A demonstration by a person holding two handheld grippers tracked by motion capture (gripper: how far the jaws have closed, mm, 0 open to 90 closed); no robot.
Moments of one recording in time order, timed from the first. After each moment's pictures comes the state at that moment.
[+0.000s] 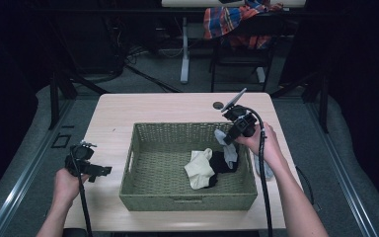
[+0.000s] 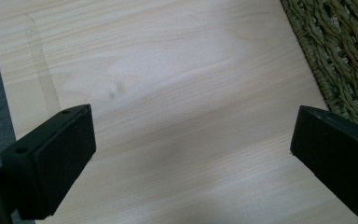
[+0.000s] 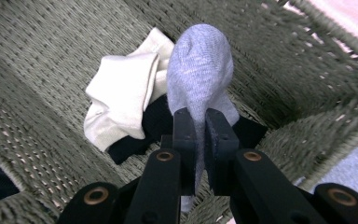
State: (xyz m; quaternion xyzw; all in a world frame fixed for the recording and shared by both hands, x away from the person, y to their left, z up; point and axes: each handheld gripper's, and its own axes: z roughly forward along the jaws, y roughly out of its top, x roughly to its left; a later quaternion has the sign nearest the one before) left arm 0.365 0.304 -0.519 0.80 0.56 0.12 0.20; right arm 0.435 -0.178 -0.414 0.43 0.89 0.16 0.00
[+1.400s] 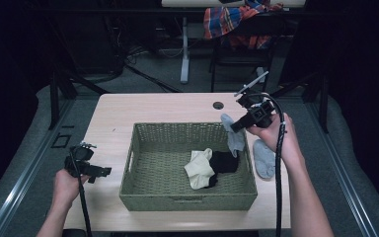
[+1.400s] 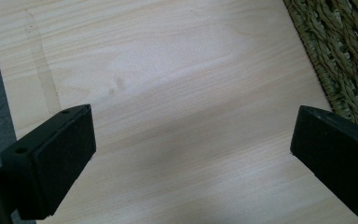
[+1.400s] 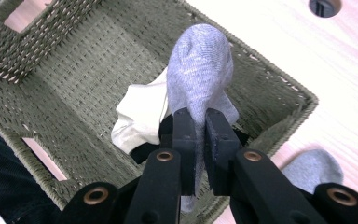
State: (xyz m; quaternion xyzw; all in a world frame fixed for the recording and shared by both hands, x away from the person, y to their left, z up) left arm 0.363 0.305 -0.520 0.80 0.56 0.12 0.20; right arm 0.404 -0.197 -0.342 0.43 0.87 0.23 0.05
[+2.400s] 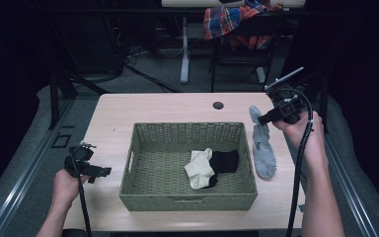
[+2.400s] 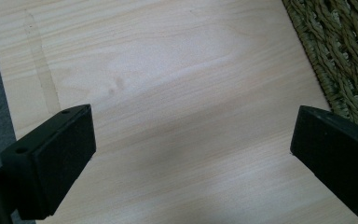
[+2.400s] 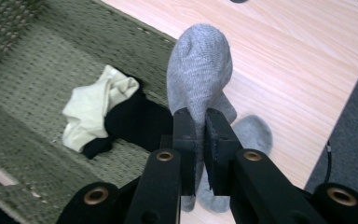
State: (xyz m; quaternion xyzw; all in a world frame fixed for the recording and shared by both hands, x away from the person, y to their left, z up) left arm 0.363 0.305 -0.520 0.80 0.56 0.12 0.20; right arm 0.406 -0.263 -0.334 0.50 0.83 0.22 0.10
